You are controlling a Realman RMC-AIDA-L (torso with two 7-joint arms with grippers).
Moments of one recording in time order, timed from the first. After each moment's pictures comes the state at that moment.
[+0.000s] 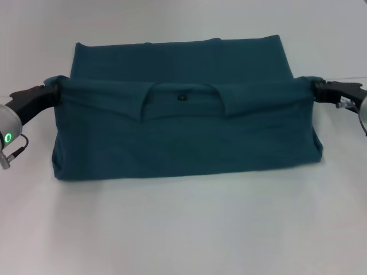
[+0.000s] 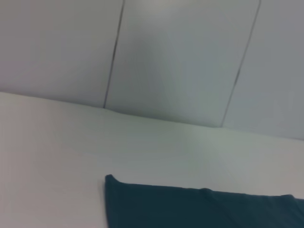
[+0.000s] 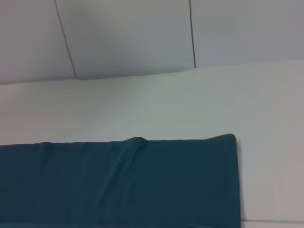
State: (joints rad) left arm -0.82 -2.12 0.10 0.37 1.91 0.72 -1.20; right arm 0.74 2.05 -0.37 -0.40 -1.91 -0.63 1.35
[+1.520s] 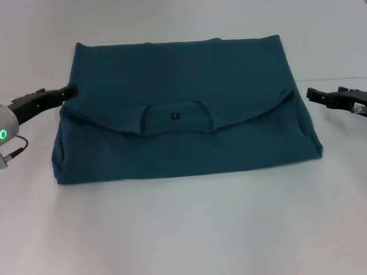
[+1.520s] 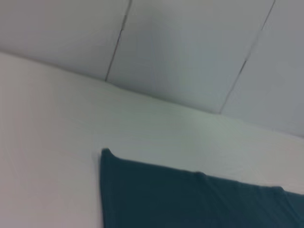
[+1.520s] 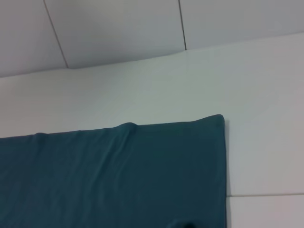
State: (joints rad) left arm -0.78 -2.10 0.39 0.45 1.91 0.70 -1.58; right arm 0.67 2.03 -0.55 -0.51 -1.96 -0.66 1.63
